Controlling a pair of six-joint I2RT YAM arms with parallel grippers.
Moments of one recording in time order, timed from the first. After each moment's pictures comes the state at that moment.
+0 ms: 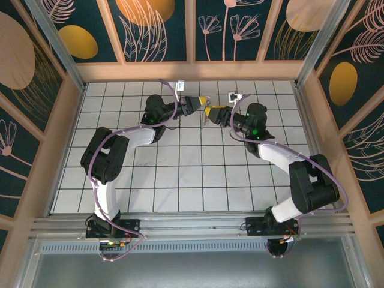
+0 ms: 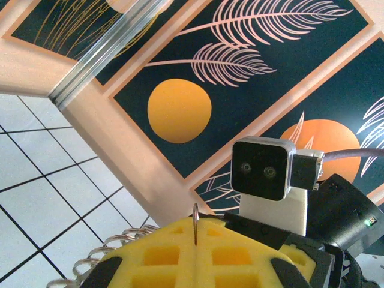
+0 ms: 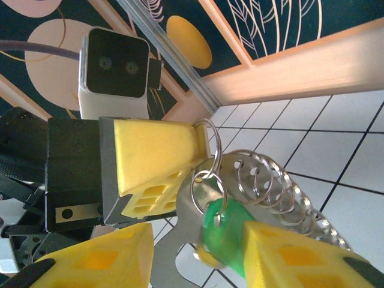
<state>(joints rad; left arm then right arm) -0.49 1.96 1.18 1.01 0.77 -1.02 0.36 1.49 0.80 0.64 -0.65 0.61</state>
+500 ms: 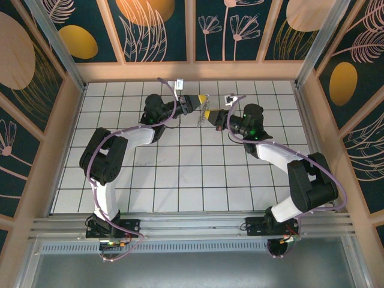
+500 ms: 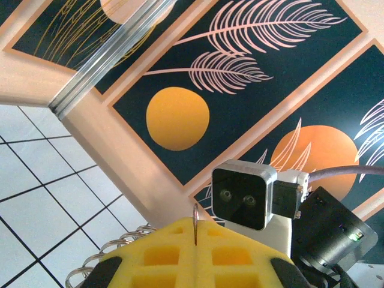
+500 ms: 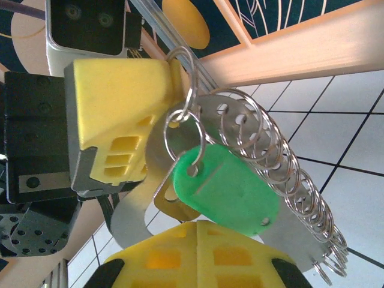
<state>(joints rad) -0.49 1.94 1.18 1.01 0.75 -1.02 0.38 1.51 0.80 0.60 -0.65 0.57</state>
